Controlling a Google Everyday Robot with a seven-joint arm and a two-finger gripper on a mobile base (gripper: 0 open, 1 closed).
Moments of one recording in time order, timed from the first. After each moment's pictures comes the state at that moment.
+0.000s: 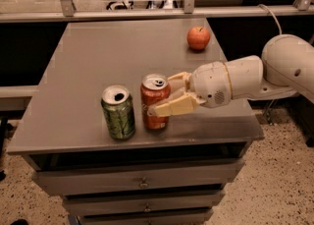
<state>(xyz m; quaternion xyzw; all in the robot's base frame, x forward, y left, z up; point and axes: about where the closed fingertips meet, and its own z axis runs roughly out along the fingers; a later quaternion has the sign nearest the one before) 0.479 -0.012 0.886 -0.55 0.60 0.41 0.41</state>
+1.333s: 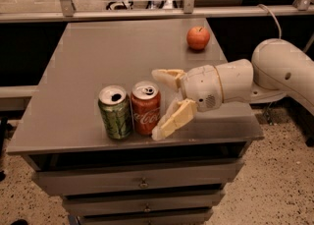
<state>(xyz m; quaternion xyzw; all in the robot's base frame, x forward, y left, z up) 0.466 0.009 0.887 -0.56 0.58 0.43 0.41</state>
